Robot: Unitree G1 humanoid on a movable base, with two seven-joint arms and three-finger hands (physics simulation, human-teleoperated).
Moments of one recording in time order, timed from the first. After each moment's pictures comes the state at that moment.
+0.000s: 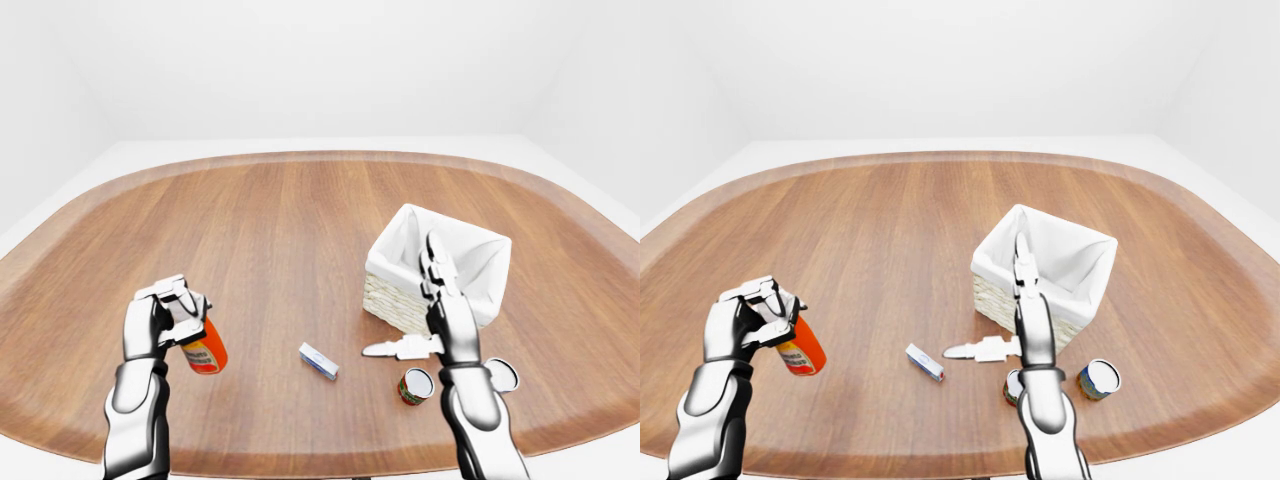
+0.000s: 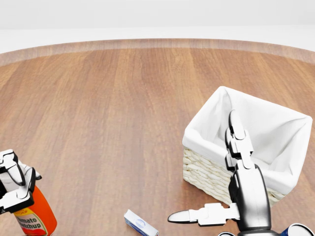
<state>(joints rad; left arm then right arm) 0.03 0.17 0.36 -0.02 -0.10 -0.07 -0.17 0.23 -0.01 0.12 -0.50 -0.17 0.09 -0.03</state>
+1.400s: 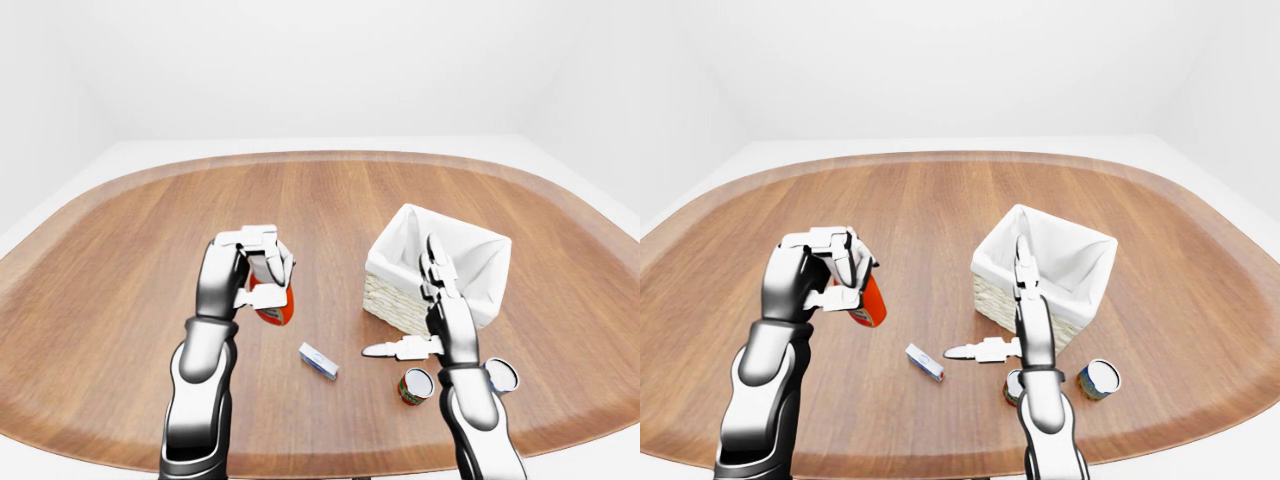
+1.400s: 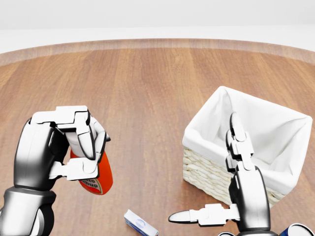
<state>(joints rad) -0.09 0.03 0.00 -0.48 0.10 0.09 -0.16 0.23 -0.01 0.11 -0.47 -0.16 0.06 -0.05</state>
